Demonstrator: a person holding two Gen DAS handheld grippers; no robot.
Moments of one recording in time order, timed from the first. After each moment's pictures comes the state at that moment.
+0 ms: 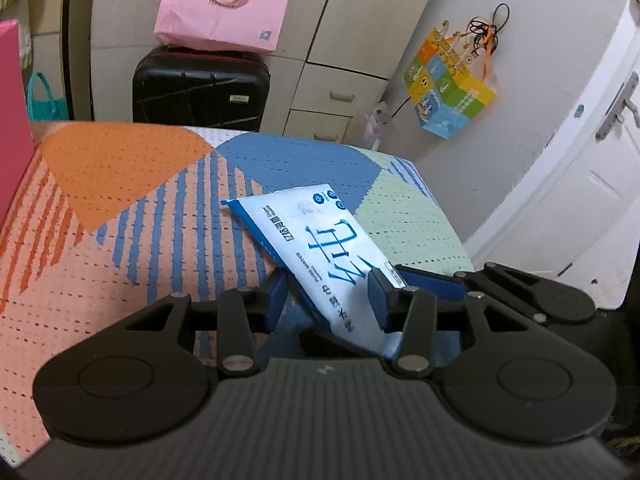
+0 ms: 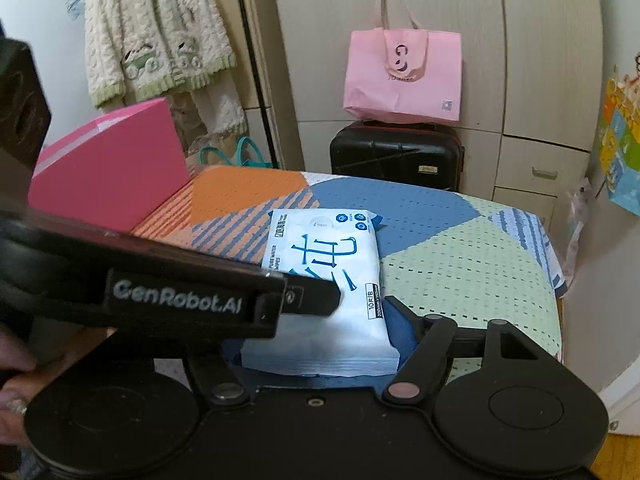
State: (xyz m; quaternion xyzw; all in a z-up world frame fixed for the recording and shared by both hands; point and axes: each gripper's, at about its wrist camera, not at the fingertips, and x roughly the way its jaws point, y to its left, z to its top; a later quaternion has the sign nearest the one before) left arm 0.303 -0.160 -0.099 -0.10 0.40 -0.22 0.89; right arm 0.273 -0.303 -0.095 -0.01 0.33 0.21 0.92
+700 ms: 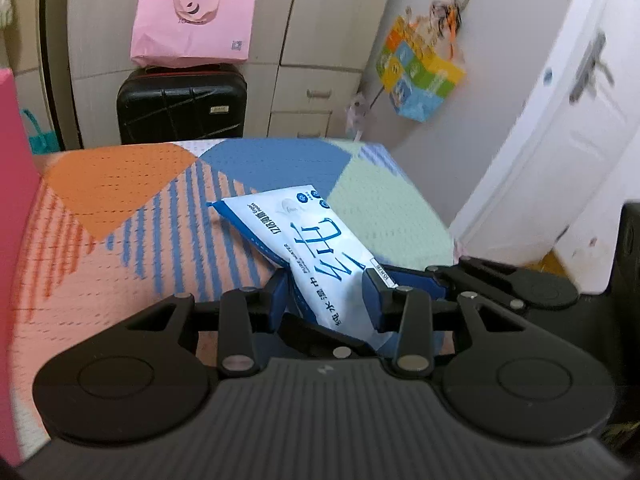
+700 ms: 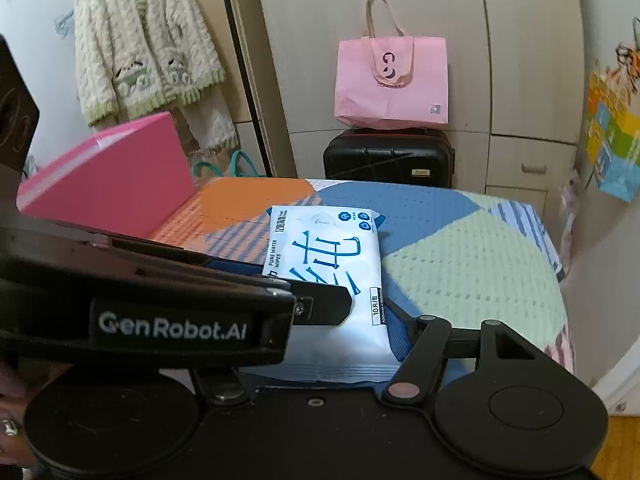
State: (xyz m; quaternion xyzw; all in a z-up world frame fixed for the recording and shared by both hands) left arm 0.266 -0.164 -0.077 -0.02 0.39 -0.25 0.89; right arm 0.247 -0.292 -0.088 0.03 0.32 0.19 0.93
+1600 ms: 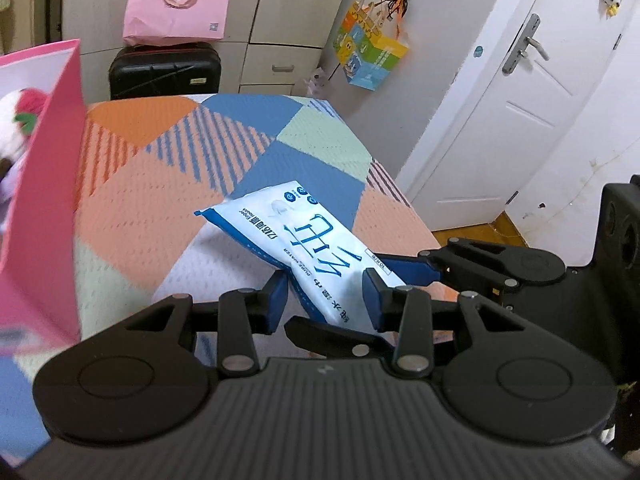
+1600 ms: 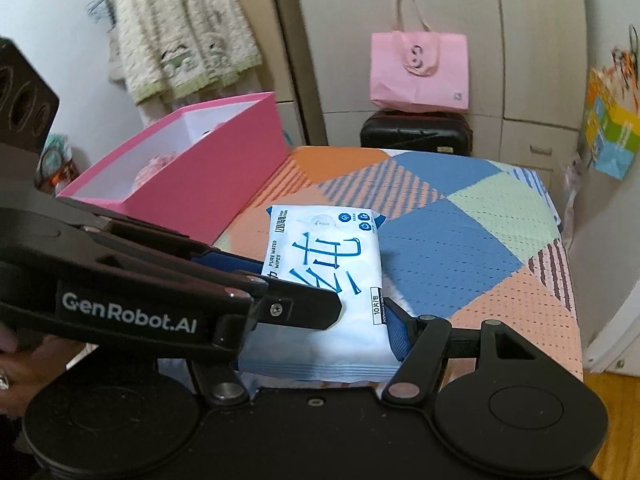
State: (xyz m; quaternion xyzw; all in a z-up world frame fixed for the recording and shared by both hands) left arm 0.131 -0.094 -0.032 -0.04 0.41 -0.30 0.86; right arm 0.112 -0.246 -0.041 0.01 0.35 0.20 0.92
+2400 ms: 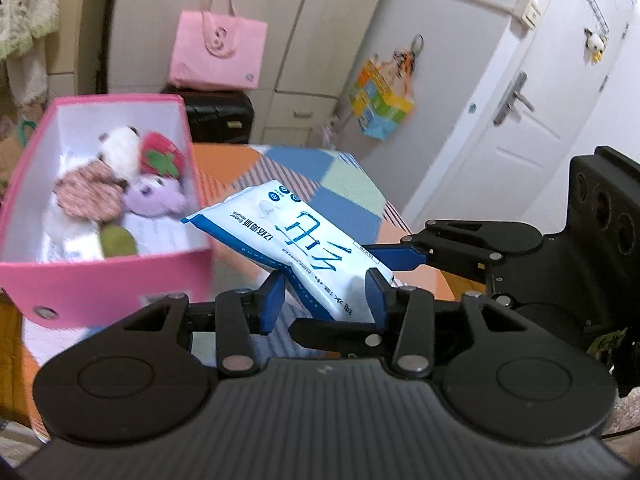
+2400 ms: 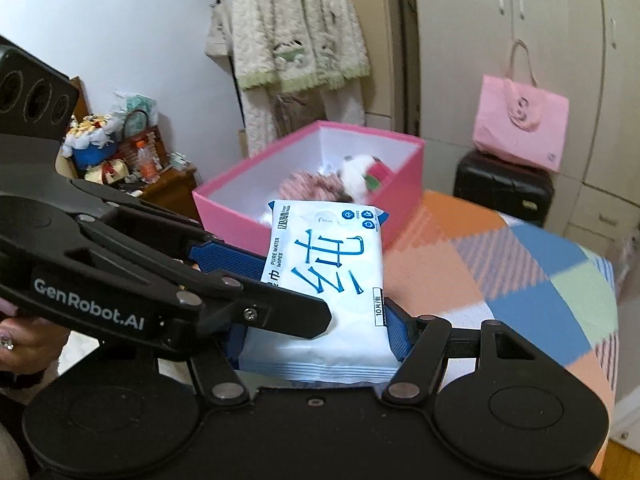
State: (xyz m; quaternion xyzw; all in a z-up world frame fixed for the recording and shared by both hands) left arm 0.074 0.029 0.047 -0.07 0.36 -0.29 0.89; right arm 0.069 -0.141 0.045 -0.05 0.32 0.31 0.89
